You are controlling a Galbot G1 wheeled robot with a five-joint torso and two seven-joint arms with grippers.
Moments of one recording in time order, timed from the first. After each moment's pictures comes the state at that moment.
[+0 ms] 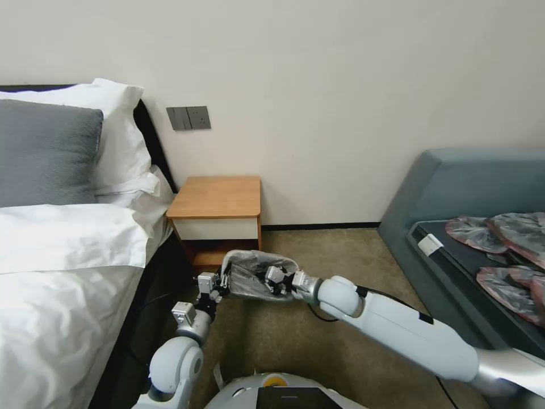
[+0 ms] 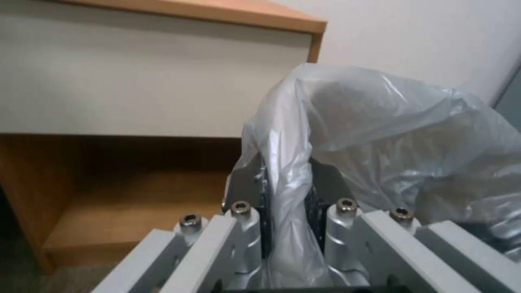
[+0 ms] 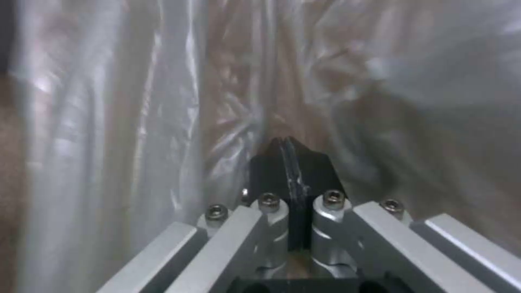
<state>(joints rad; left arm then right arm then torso) 1.62 -1.41 -0.48 -2.20 -0.28 0.23 0.04 -0.62 0.77 -0.51 1.98 0.39 -0.39 -0.16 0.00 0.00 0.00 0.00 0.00</state>
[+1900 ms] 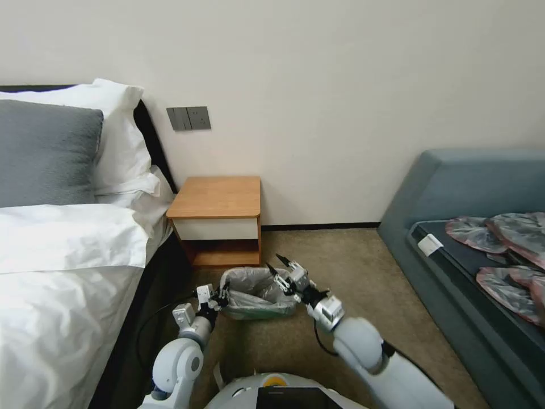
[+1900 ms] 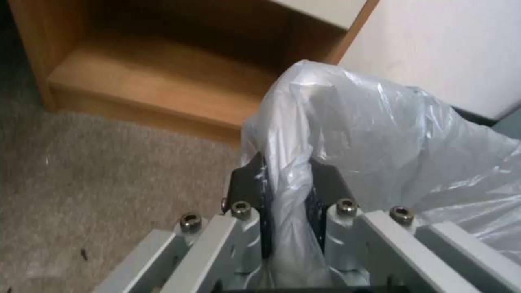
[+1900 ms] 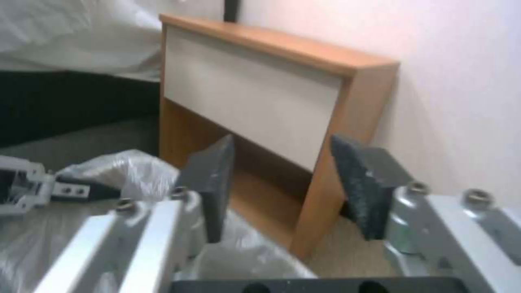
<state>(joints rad) 1.62 -1.44 -0.50 -2.15 -0.53 0.46 -0.12 -1.38 1.04 0.09 2.14 0.10 -0.05 -0.05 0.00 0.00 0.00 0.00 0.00</state>
